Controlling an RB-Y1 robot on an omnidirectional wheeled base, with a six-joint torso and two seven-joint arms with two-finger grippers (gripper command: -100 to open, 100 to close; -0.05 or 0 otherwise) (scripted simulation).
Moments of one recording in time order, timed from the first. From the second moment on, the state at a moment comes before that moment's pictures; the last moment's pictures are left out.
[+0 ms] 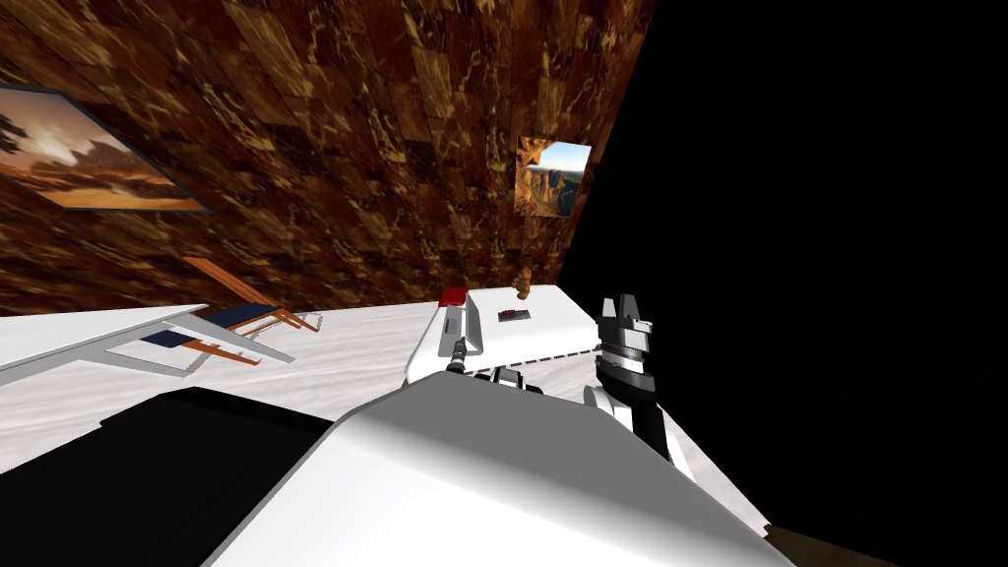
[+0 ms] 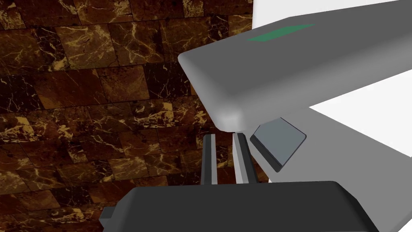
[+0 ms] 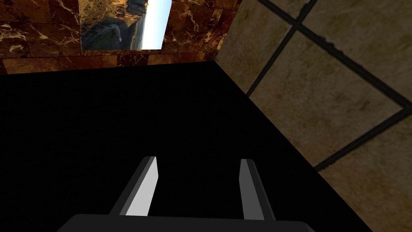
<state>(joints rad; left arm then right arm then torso) 0.08 -0.04 0.25 -0.72 0.00 -0.79 -0.01 0.54 0.00 0.01 -2.36 0.05 -0.44 -0.02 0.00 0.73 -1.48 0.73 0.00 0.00</state>
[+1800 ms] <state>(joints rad) 0.00 0.22 0.22 -0.56 0.14 -0.79 0.17 0.54 0.00 0.01 -2.36 0.05 -0.44 -0.02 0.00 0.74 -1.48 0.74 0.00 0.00</state>
